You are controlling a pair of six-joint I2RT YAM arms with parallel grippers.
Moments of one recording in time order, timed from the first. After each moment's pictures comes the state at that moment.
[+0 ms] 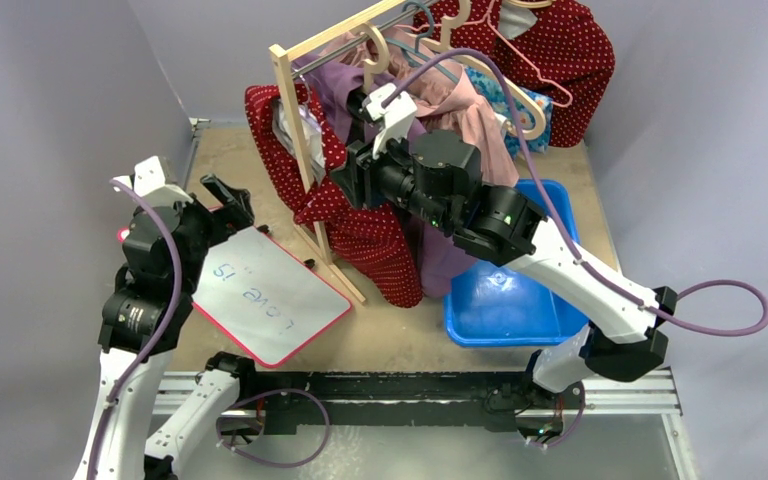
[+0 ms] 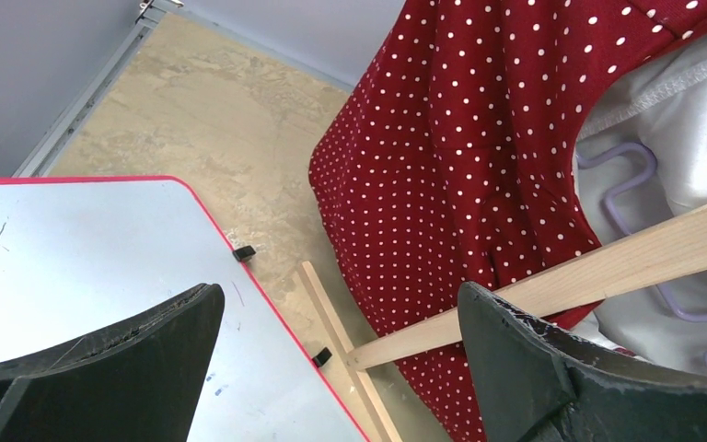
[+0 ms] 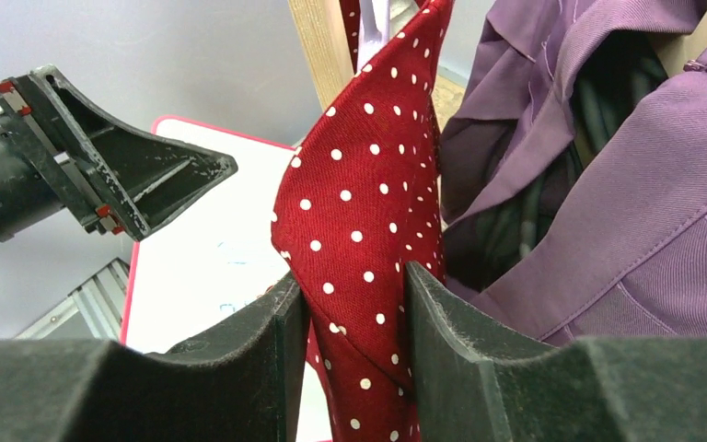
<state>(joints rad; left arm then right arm) -0.23 0.70 1.16 -0.70 -0.31 -0.49 1.07 1.49 1.87 -0.52 0.27 0.17</state>
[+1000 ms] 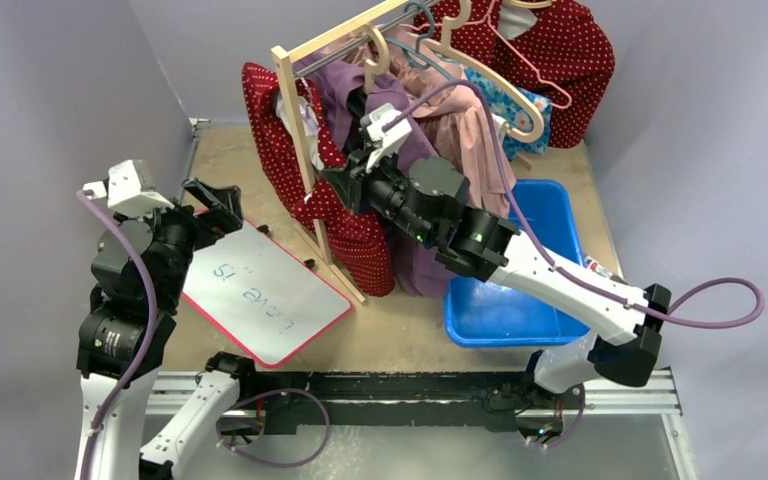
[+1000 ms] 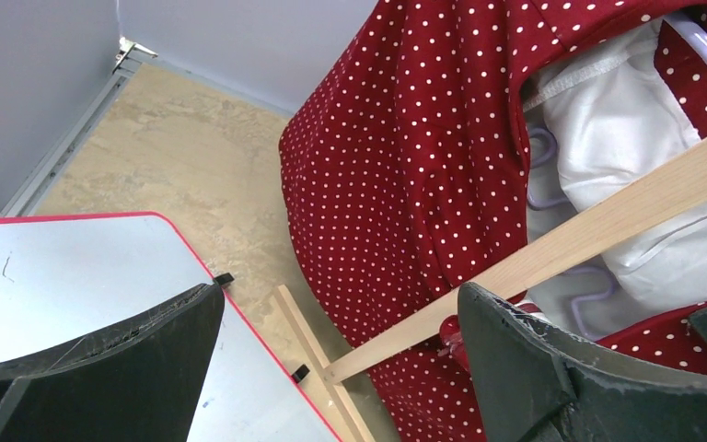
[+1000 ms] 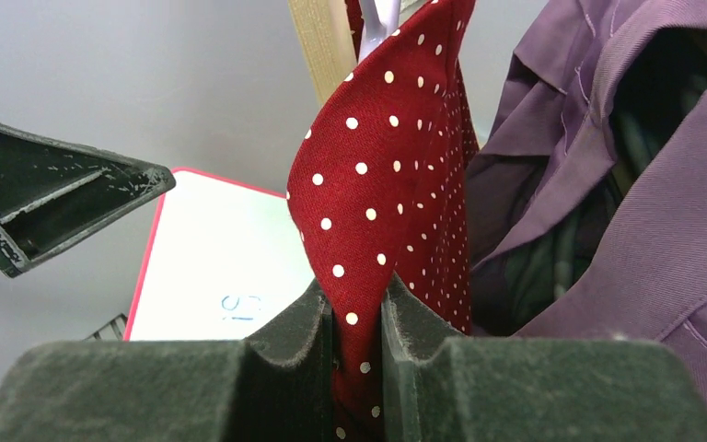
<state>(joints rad) -0.23 0.66 1.26 -0.72 -0.27 -0.47 1.07 1.45 1.60 -0.13 0.27 0.16</state>
